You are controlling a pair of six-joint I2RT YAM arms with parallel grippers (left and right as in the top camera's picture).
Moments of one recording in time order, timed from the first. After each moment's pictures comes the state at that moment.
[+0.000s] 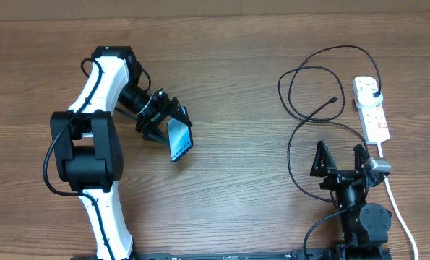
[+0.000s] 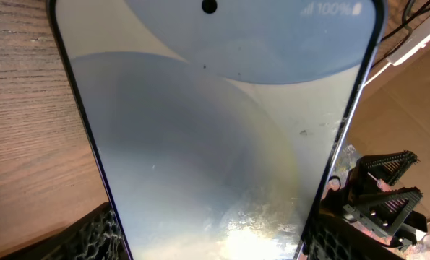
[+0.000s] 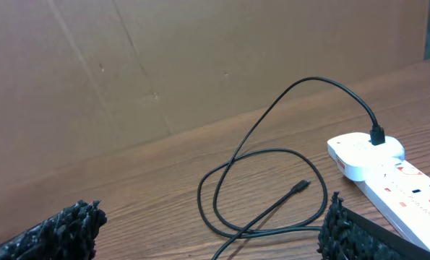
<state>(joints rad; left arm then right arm) -0.03 2.21 1.76 -1.60 0.73 -0.17 0.00 0.01 0.02 -0.03 -0.02 0.31</state>
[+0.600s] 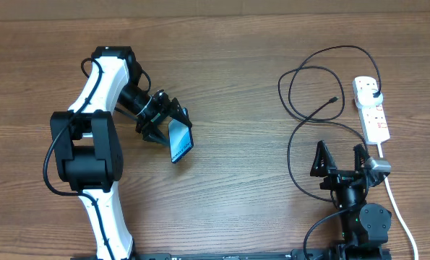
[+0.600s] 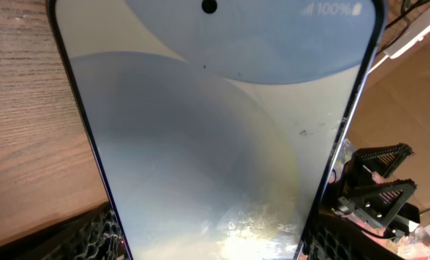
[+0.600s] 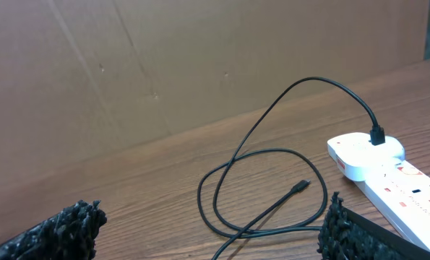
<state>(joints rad) -0.03 2.21 1.76 -1.64 0.75 -0.16 0.00 0.01 0.02 -0.03 -0.02 0.31</state>
